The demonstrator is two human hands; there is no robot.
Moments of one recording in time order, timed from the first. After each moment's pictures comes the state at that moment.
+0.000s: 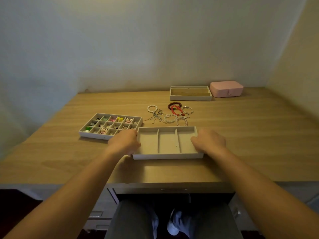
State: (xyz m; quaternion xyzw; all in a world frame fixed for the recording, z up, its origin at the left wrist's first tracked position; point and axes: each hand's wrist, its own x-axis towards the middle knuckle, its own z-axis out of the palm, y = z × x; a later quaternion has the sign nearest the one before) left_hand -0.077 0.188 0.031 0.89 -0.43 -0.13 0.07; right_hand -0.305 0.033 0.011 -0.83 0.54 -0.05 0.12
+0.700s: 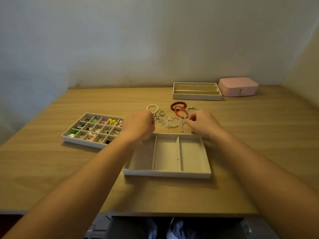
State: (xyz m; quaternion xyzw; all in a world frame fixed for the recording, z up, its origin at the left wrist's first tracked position) left_hand -0.060 0.088 0.034 0.85 -0.51 0.04 0.11; right_hand -0.238 -0.047 0.019 -0.86 0.42 -0.17 0.24
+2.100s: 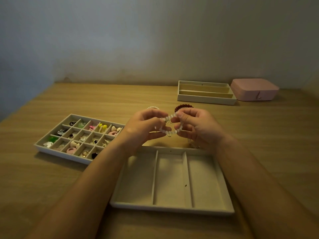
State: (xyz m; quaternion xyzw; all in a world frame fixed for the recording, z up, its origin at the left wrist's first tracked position) left_hand -0.038 0.069 0.020 0.56 -0.37 -0.44 0.60; right_hand -0.194 -0.049 0.024 -0.60 0.28 -0.24 0.71
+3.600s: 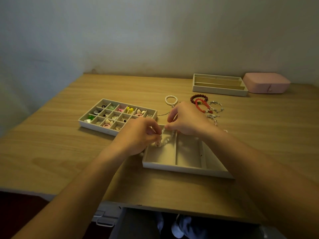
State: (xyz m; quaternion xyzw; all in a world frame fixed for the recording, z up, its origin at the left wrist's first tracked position) left_hand -0.037 0.177 0.016 0.79 -0.51 -0.15 0.30; right_hand -0.152 0.030 0.036 -0.91 0.34 -0.10 0.22
